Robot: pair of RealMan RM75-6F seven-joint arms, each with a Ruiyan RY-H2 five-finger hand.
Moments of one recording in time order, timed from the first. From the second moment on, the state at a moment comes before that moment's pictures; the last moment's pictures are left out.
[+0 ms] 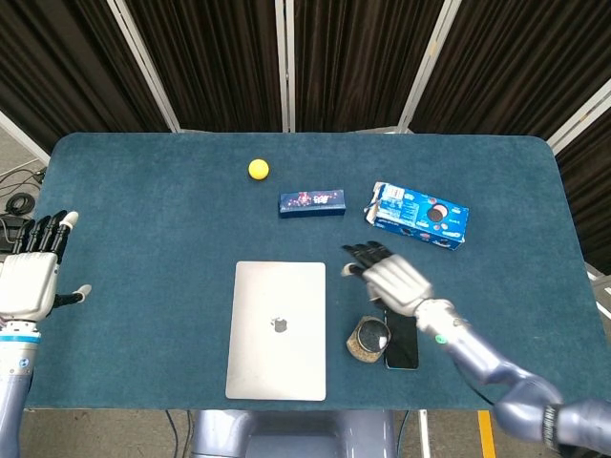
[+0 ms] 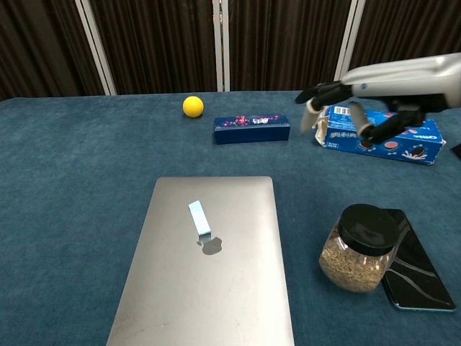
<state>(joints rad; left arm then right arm) -0.33 -1.10 -0.12 -1.80 1.20 1.40 0.32 0.74 -1.15 0.24 -1.85 -1.24 0.70 -0.26</state>
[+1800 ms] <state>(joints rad) -0.33 -1.07 -0.17 -1.77 1.17 1.30 0.19 1.11 -1.68 0.06 -1.55 -0.89 0.76 -0.60</state>
